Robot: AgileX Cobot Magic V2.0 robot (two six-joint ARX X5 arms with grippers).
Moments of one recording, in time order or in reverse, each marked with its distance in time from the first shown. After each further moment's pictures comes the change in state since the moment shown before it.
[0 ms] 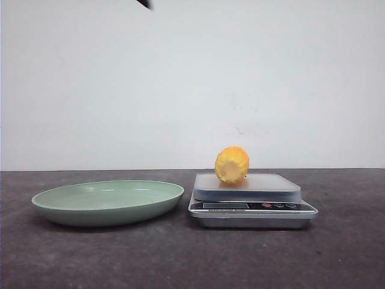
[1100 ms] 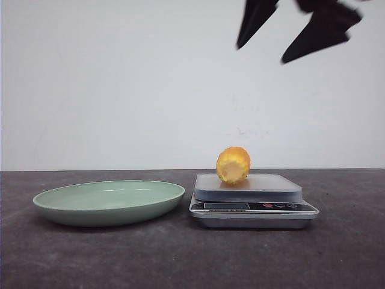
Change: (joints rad) left arm 0.041 -1.044 -0.107 -0.693 -0.323 -0.170; right arm 0.478 0.499 0.000 0.374 0.208 0.064
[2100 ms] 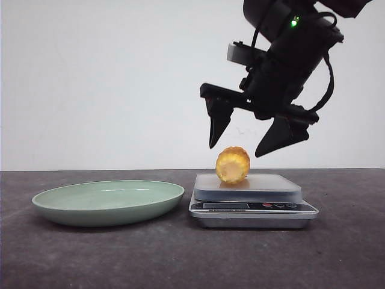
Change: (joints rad) left arm 0.163 -0.248 -0.497 0.000 0.197 -0.020; right arm 0.029 0.421 0.002 0.165 0.048 0.180
